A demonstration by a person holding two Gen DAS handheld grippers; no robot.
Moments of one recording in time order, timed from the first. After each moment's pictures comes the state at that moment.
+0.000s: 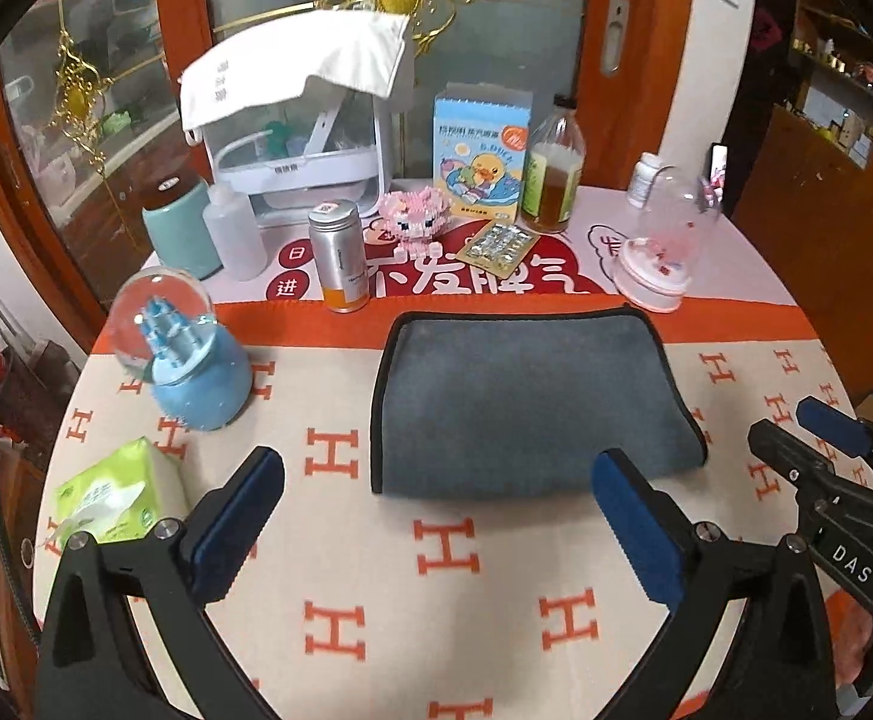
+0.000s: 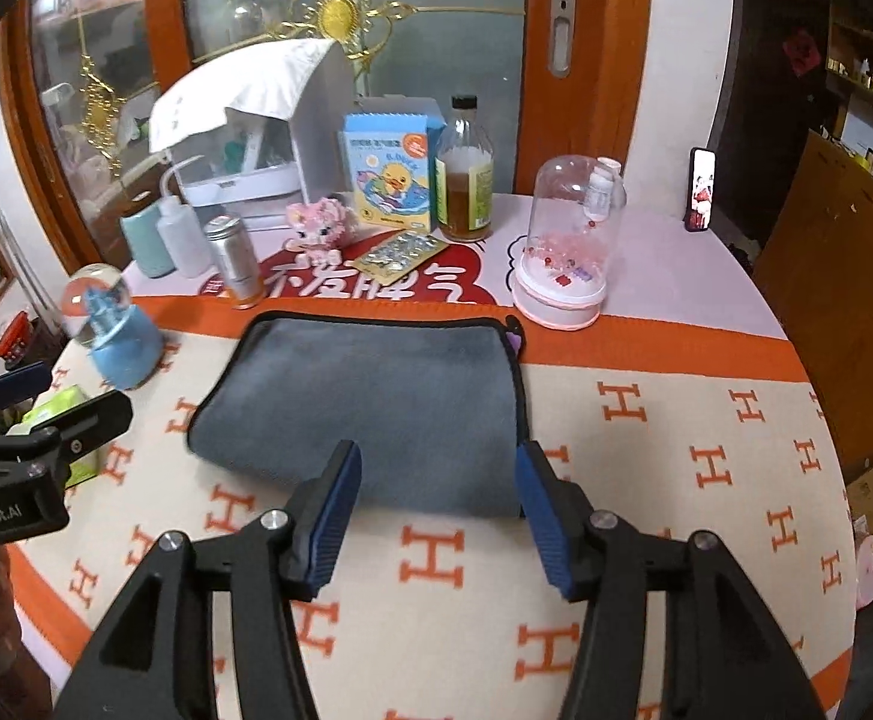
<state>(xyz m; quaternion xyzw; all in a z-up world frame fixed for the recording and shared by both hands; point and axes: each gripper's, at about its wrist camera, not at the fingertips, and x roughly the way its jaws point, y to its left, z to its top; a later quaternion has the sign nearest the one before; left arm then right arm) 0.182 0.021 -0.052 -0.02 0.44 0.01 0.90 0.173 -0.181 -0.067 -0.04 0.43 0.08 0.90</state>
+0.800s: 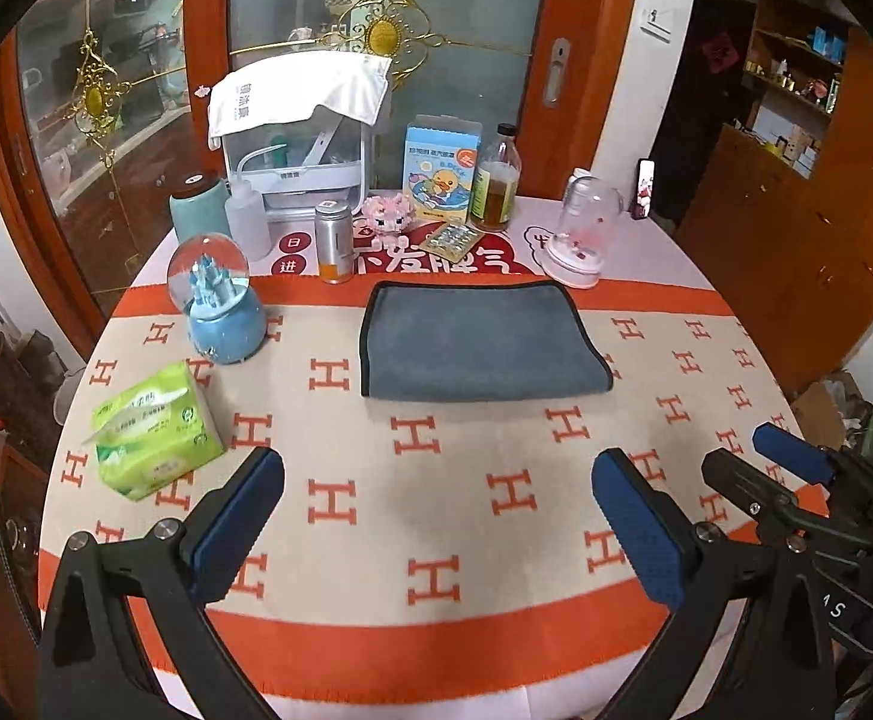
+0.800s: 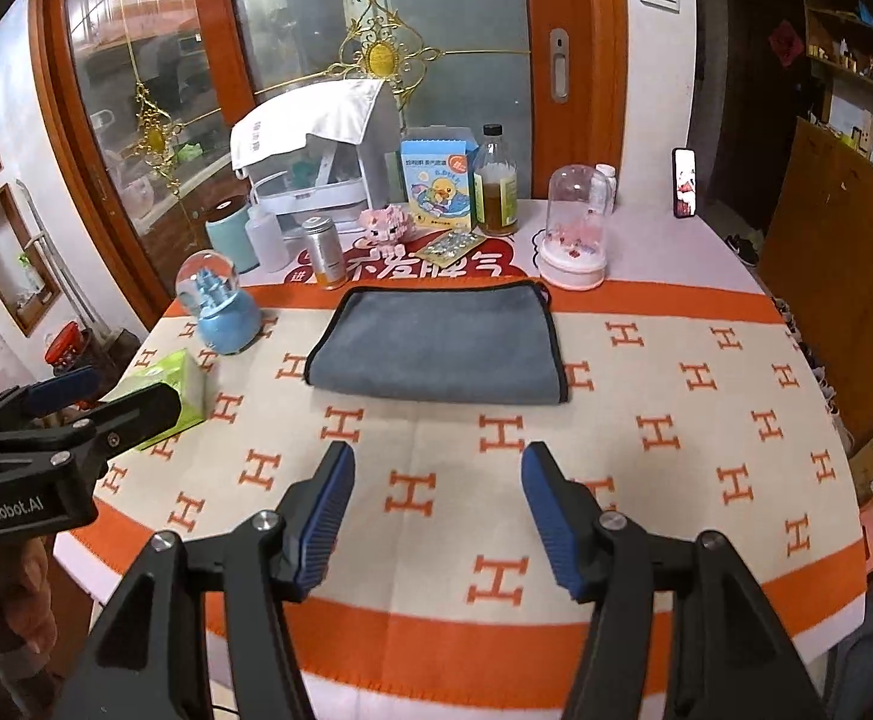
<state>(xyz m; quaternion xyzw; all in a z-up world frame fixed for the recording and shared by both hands) 0.038 0.030 0.004 -0.04 0.42 -0.04 0.90 0.025 -0.164 -0.017 0.00 0.41 0.09 0.91</state>
